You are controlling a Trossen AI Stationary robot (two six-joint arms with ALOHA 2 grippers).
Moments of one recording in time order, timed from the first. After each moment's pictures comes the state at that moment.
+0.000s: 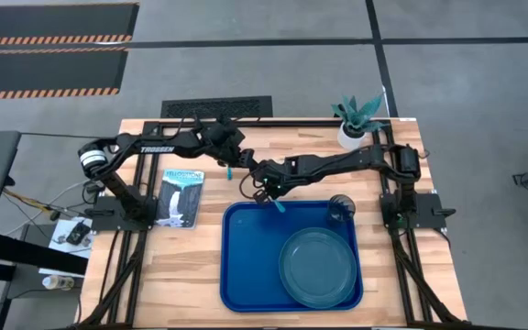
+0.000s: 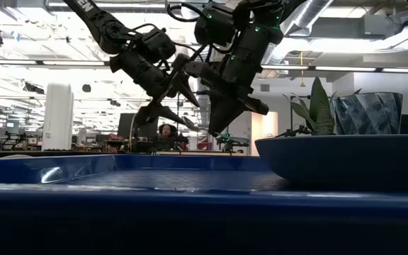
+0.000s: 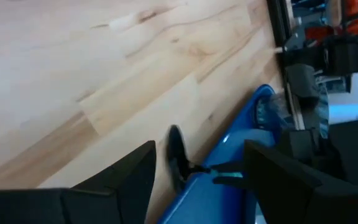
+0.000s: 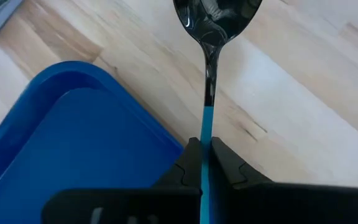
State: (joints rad) left arm 0.50 1.62 0.96 -0.09 0.45 -0.84; right arm -0.10 1.94 1.42 -0.56 0.05 0.76
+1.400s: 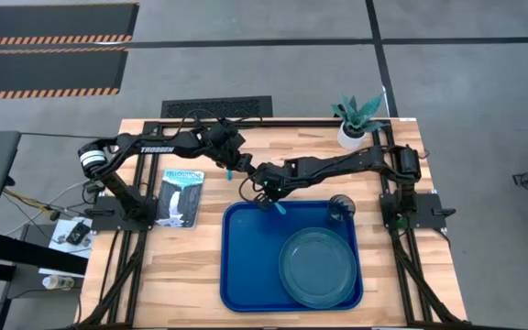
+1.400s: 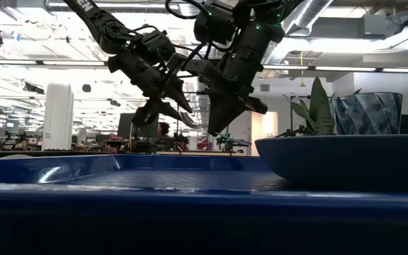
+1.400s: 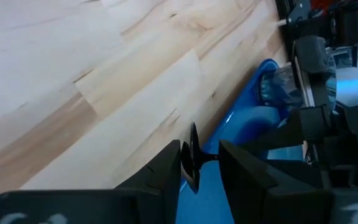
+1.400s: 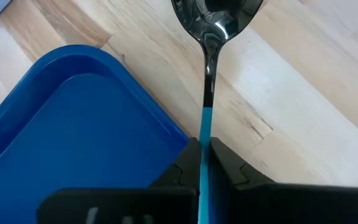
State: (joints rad) left arm 0.50 1.62 0.96 -0.15 0.50 -0.75; right arm -0.08 1.94 1.42 -0.56 0.05 0.70
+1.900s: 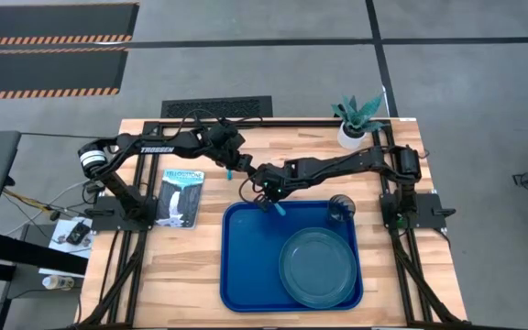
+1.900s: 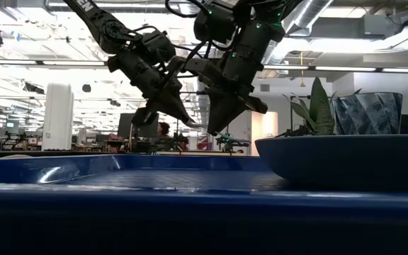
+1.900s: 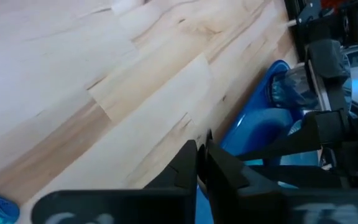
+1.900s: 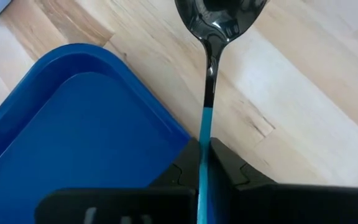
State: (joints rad) left arm 0.50 1.62 0.96 -0.15 0.46 -0.71; right arm -0.07 1.94 1.42 -0.56 0.05 0.71
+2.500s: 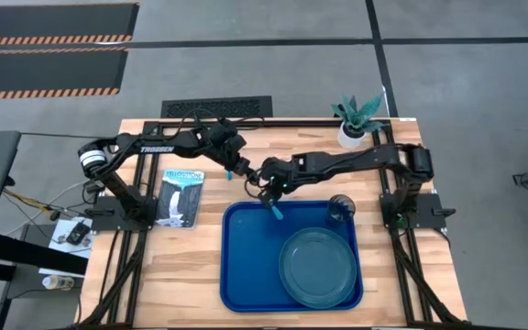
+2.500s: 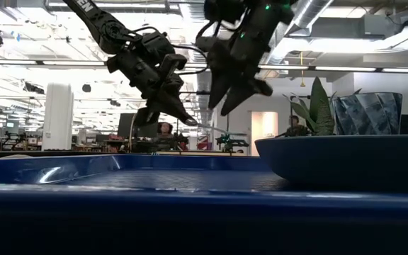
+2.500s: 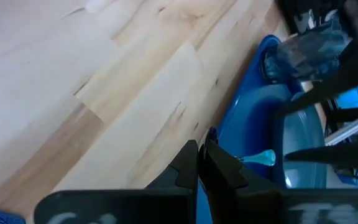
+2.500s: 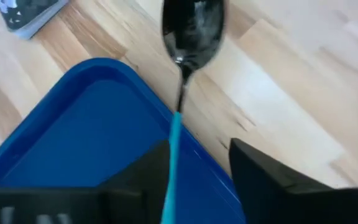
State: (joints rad) left arm 0.51 1.62 0.96 -0.17 0.52 -0.55; right arm -0.08 1.83 1.42 -0.63 0.07 0.70
